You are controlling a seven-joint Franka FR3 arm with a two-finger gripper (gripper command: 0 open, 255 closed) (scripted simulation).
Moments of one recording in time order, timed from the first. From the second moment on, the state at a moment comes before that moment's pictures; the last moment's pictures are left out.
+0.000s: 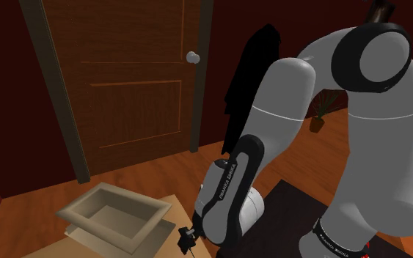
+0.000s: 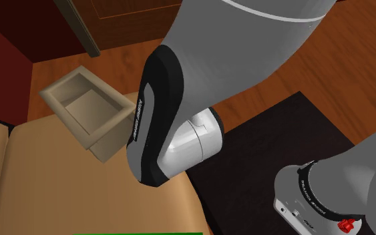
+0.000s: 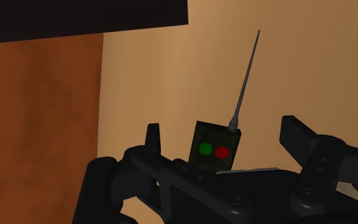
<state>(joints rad) 0.28 0.41 0.48 -2.66 0.72 3.24 0.02</state>
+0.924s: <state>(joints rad) 0.28 0.43 0.48 -2.65 0.72 3.25 0.02</state>
